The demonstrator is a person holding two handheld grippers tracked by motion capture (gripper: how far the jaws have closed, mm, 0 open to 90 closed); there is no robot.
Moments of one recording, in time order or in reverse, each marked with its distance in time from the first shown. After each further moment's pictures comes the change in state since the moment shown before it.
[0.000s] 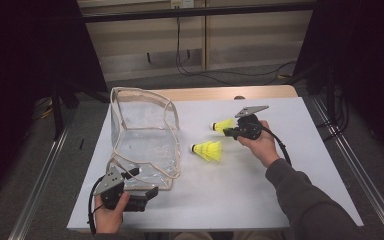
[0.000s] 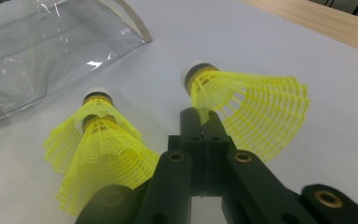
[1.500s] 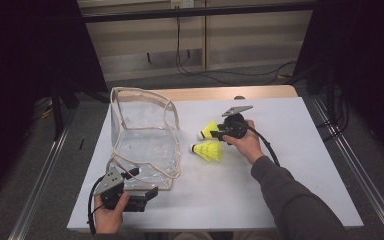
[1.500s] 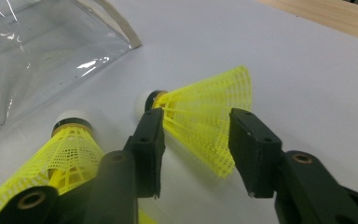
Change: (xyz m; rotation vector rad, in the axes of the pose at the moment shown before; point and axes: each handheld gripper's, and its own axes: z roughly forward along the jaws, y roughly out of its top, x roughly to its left) left arm 0.000 0.000 -0.001 0.003 -0.001 0.000; right arm 0.006 0.007 0.047 0.018 -0.031 0.023
